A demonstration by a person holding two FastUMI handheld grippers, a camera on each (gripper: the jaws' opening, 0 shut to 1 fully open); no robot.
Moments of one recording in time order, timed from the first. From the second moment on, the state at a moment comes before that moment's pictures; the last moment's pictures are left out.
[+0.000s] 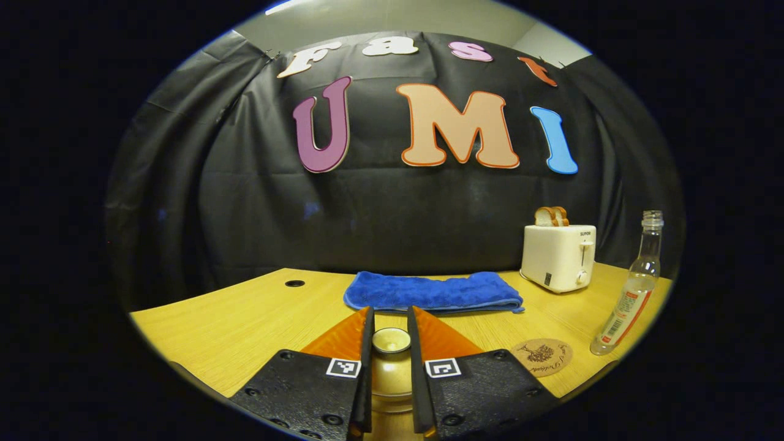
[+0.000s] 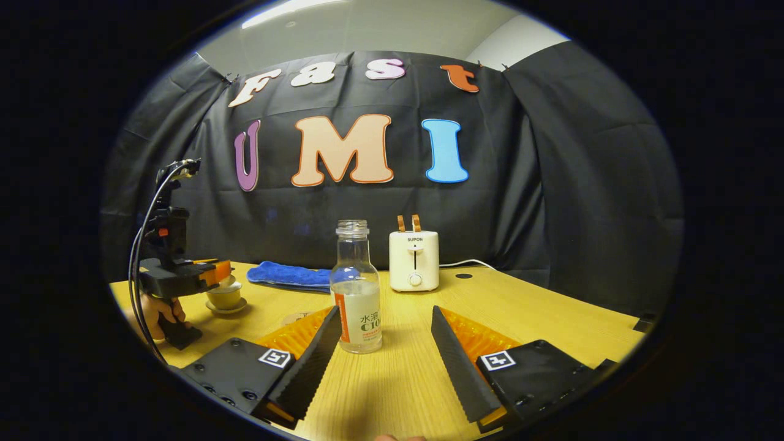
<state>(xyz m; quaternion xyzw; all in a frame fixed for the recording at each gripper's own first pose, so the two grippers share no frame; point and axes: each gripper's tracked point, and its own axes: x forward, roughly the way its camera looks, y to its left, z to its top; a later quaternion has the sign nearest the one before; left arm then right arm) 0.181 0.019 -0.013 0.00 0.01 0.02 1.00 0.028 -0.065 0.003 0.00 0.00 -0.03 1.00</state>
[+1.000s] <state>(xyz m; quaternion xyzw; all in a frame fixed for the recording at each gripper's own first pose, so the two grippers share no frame) 0.076 0.059 -0.008 0.00 0.01 -0.01 1.00 0.111 -0.028 -0.006 0.00 0.01 -0.02 1.00</state>
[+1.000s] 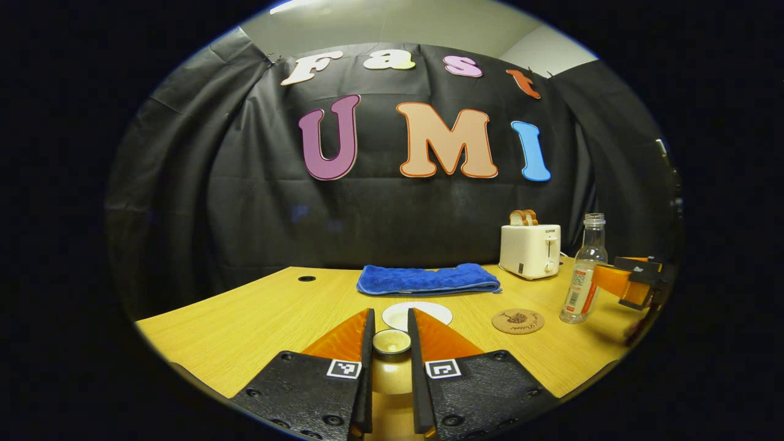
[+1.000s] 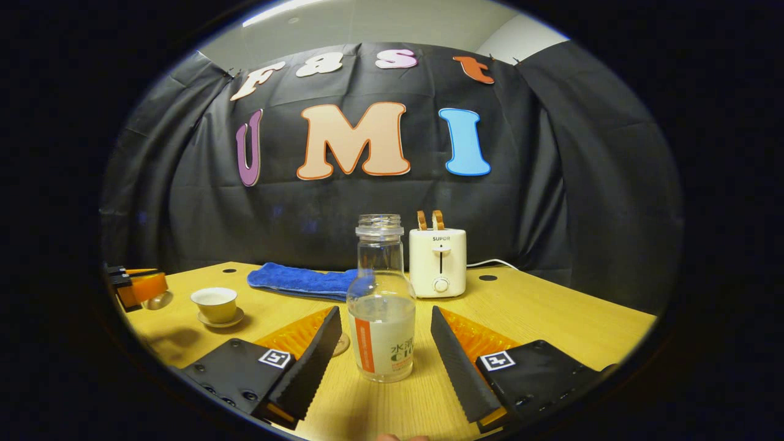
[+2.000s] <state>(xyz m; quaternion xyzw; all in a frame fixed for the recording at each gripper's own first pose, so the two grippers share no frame) 0.061 0.060 -0.008 0.00 0.01 -0.05 1.00 0.172 -0.020 -0.006 0.00 0.01 -0.02 1.00</state>
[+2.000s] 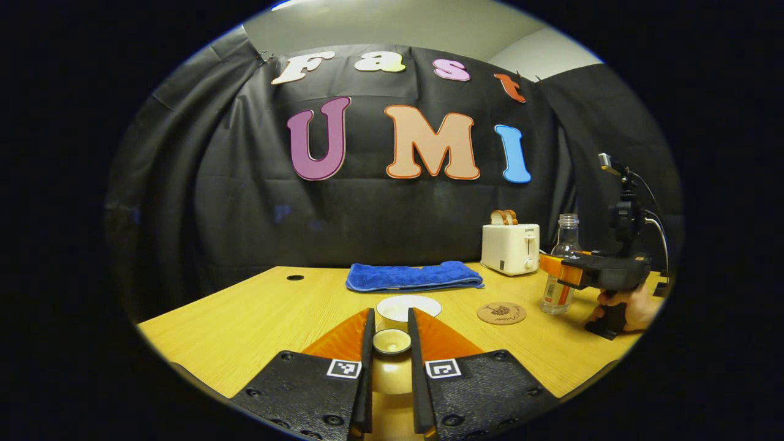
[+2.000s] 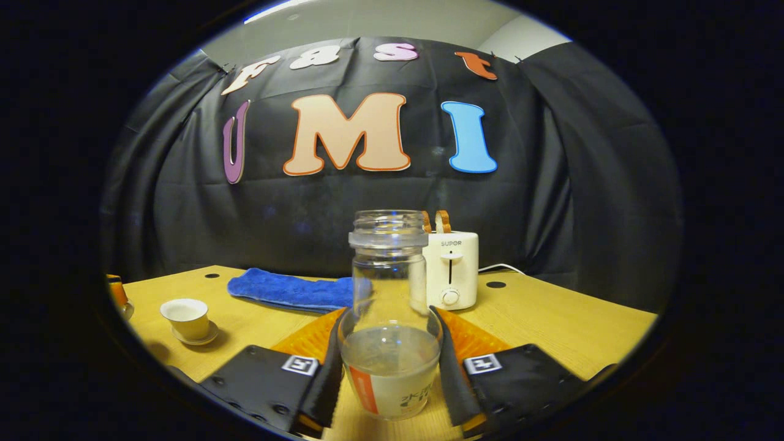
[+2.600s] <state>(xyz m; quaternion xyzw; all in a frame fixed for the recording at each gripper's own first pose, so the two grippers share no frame) 0.058 0.103 -0.010 0.00 0.01 -0.02 1.00 0.169 0.082 0.000 -0.27 -0.01 0.05 0.96</state>
